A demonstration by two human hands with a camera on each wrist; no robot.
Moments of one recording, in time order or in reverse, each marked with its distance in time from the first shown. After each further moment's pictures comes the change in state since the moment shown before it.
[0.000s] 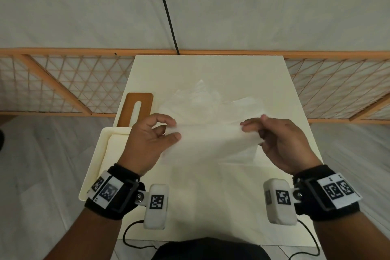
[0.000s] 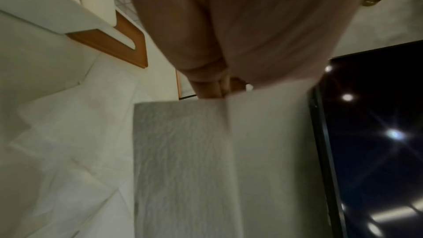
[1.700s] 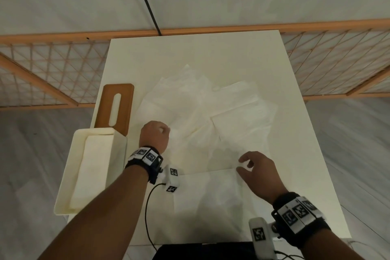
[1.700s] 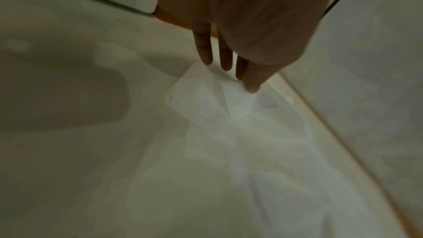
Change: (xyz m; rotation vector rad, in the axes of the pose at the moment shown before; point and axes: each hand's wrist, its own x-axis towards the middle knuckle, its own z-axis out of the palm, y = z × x) left_hand 0.099 -0.159 0.016 0.936 0.189 -0.238; right_hand -0.018 0.121 -0.053 -1.100 0.166 0.161
